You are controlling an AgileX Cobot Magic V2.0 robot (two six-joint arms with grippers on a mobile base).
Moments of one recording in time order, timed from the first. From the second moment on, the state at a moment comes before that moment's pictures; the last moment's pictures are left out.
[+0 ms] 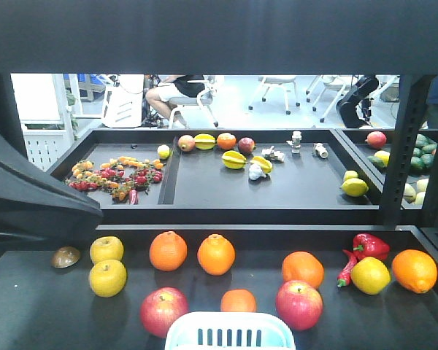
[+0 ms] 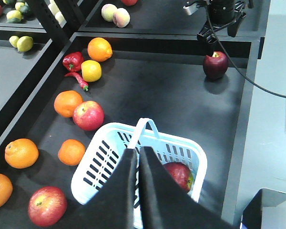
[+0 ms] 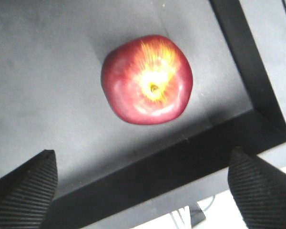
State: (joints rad) left arm -0.51 1.16 -1.72 -0.48 1.28 0.72; right arm -0.61 1.62 -0.93 0.02 0.98 -0.10
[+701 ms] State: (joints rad) left arm -0.51 1.16 -1.72 -0.48 1.28 0.72; right arm -0.61 1.77 -1.02 0.03 0.91 -0.11
